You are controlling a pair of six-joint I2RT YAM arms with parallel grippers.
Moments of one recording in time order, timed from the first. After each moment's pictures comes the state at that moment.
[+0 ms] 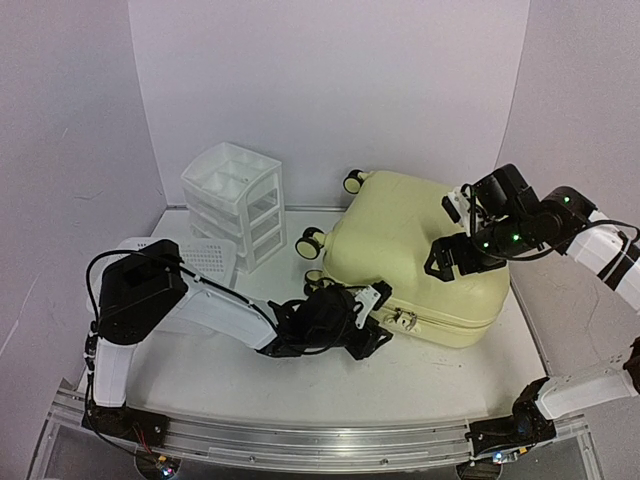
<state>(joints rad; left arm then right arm) -1.22 2.11 1.25 0.40 -0.04 -0.25 0.64 1.20 1.26 -1.02 0.05 0.29</state>
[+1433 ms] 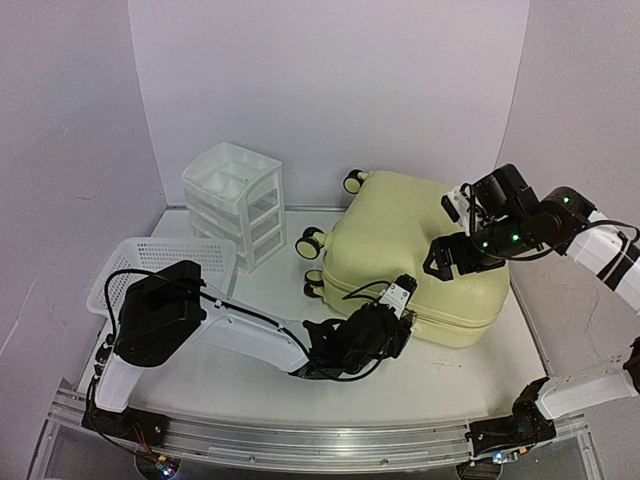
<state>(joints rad) -1.36 2.21 1.47 0.40 -0.56 -0.23 0.64 1.20 1.26 -1.00 0.04 0.30</state>
